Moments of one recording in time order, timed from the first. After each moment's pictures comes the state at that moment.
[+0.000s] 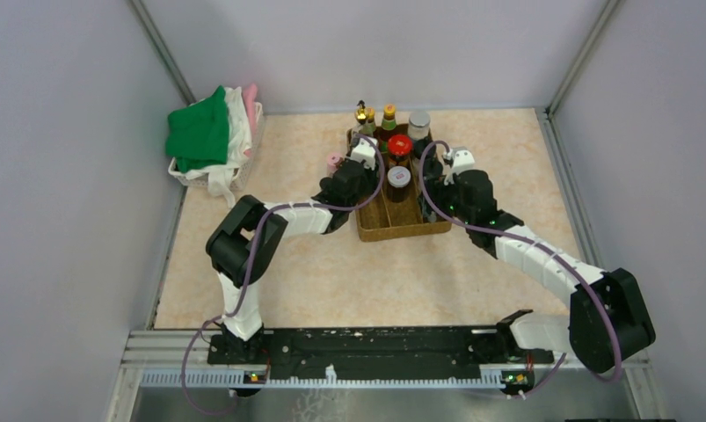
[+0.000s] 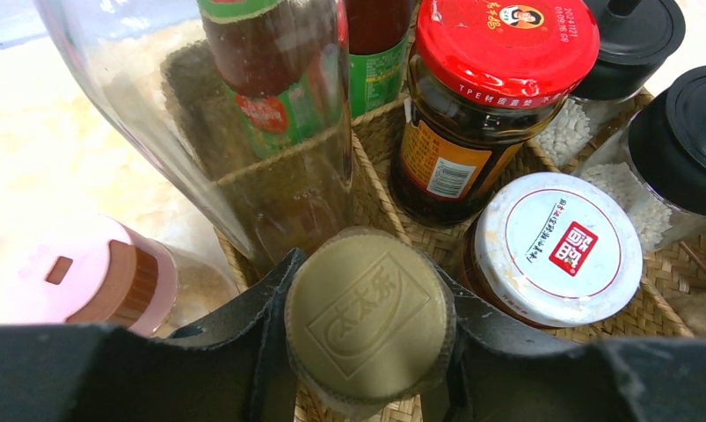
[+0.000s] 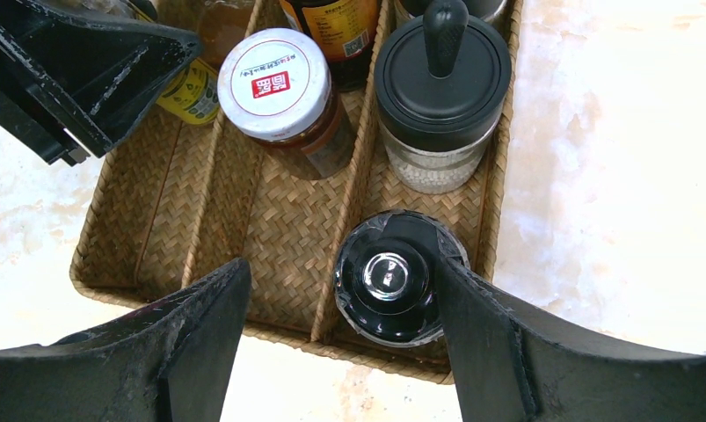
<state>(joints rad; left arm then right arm) -0.66 1.90 1.07 0.58 -0.27 -0.10 0.45 1.24 0.71 0.07 0.05 0.20</state>
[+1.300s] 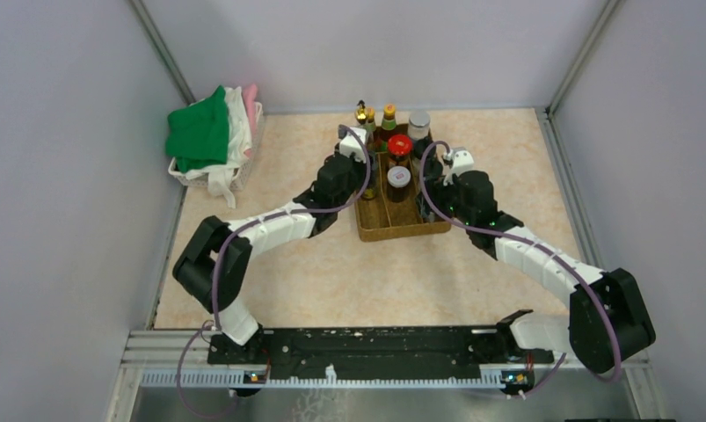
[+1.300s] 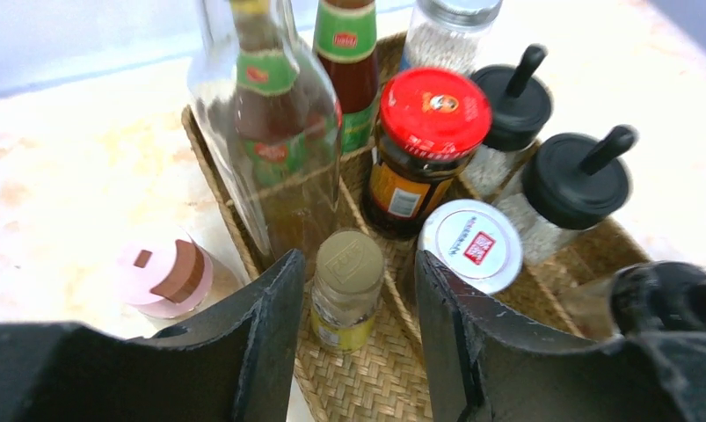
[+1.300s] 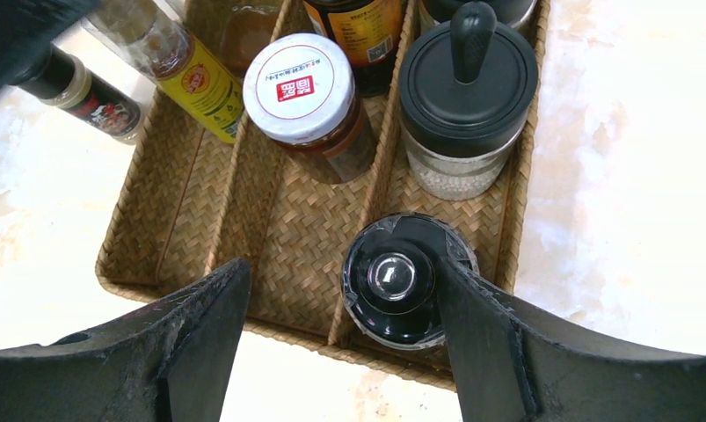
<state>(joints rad) -0.67 1.70 1.03 0.48 -0.24 -0.16 0.45 1.24 0.69 0.11 0.01 0.21</state>
